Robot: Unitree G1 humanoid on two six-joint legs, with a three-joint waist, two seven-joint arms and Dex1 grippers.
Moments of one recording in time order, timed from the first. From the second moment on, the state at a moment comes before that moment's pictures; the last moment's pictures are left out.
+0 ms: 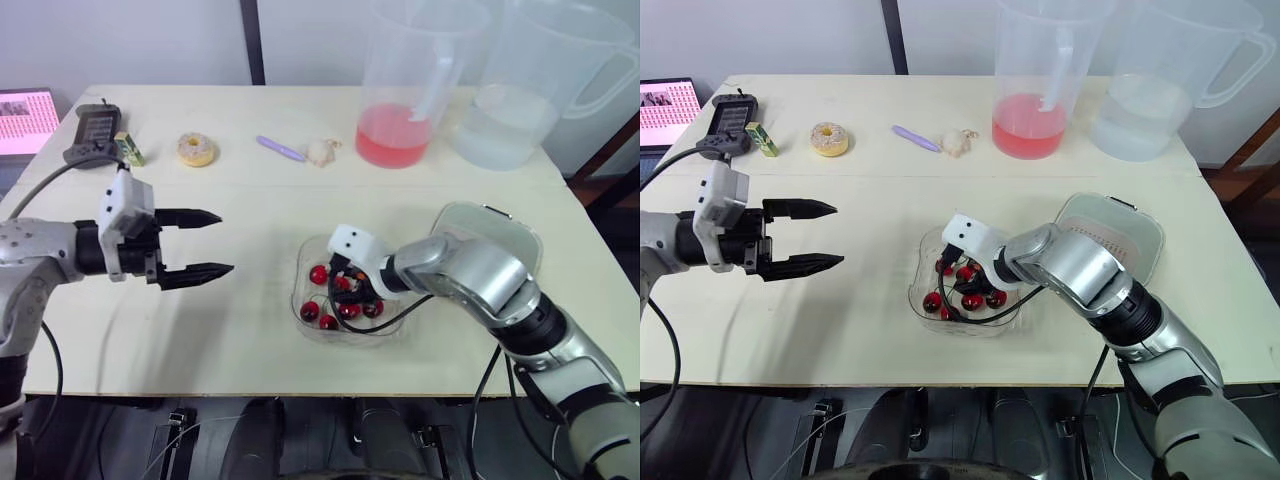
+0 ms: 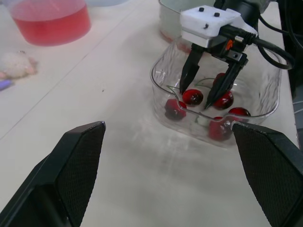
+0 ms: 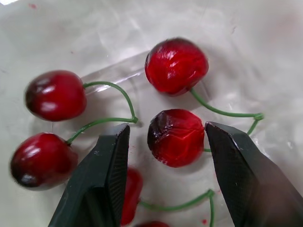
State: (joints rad) left arm -0.31 0.97 0.22 -0.21 -0.64 0.52 -1.24; right arm -0.79 -0.58 0.54 -0.37 0.45 1.38 0.54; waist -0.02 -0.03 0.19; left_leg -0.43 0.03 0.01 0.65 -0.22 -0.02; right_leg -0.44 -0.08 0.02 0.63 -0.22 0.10
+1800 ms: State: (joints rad) left arm -0.90 0.51 0.06 -0.09 -0.81 0.91 -0.71; right arm -0.71 -0.52 0.44 -0.39 -0.60 0.21 0.63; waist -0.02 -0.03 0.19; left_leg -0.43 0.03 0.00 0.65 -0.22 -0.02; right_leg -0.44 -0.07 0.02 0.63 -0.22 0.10
